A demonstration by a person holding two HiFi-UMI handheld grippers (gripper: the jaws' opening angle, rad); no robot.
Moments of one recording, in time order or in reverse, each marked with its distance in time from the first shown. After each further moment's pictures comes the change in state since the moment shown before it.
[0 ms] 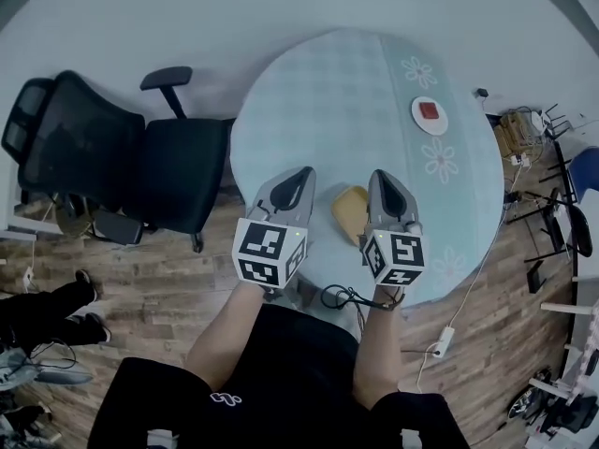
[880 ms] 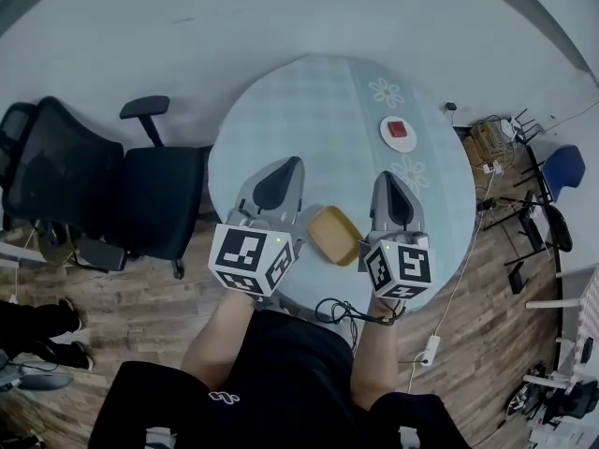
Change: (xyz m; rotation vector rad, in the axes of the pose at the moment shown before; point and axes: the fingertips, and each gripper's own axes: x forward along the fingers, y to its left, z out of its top) left arm 0.004 -0.022 0.100 -0.024 -0.243 -0.074; right arm -0.030 -0.035 0.097 -0.019 -0.162 -0.116
